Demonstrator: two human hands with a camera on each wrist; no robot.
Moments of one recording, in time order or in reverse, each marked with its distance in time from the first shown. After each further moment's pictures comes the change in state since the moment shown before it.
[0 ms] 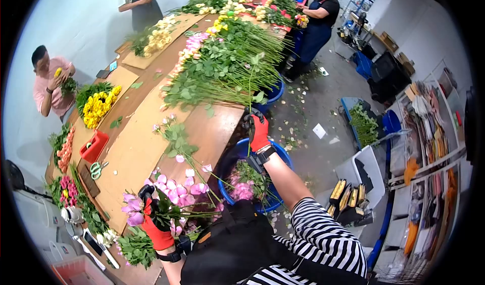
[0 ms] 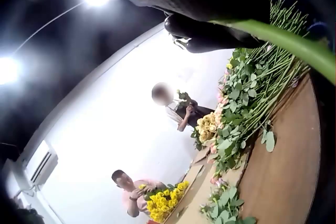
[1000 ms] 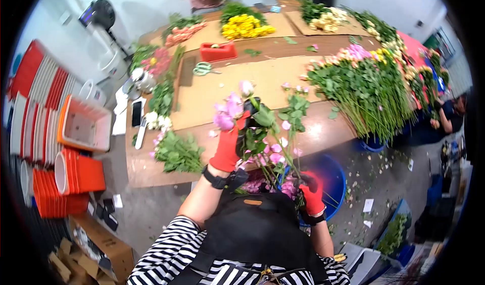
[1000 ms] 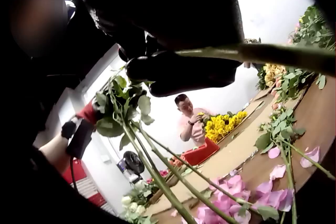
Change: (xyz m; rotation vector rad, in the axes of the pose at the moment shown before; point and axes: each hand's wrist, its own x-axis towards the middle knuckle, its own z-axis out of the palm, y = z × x) left_hand 0.039 0.008 -0.033 -0.944 0.157 -0.300; right_hand -0.209 -0.012 0.021 -0.480 -0.953 0.315
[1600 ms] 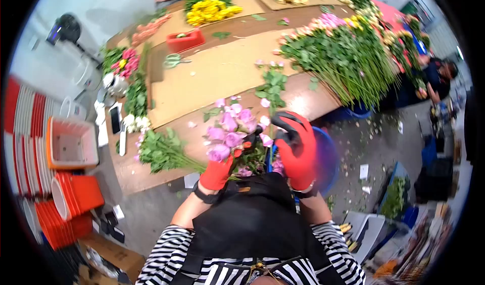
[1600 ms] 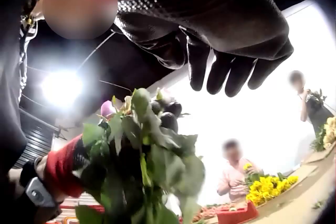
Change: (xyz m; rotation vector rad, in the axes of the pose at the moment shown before) left_hand -0.083 -0.033 -0.012 0.658 -0.215 0.294; right_hand 0.052 -0.120 0.070 -0.374 0.198 -0.447
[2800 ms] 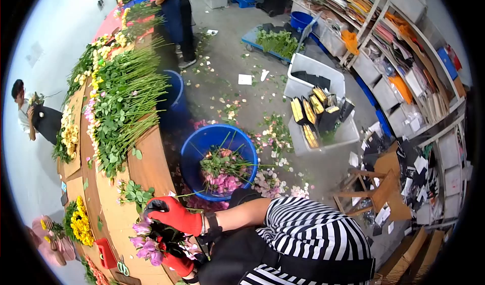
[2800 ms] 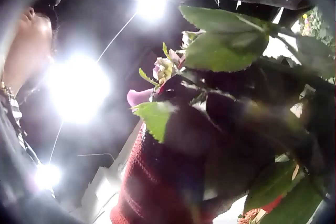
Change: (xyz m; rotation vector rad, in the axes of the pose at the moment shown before) left_hand 0.031 0.007 0.055 -0.645 -0.605 -0.274; right_hand -0.054 0.025 -0.008 0.580 0.775 0.306
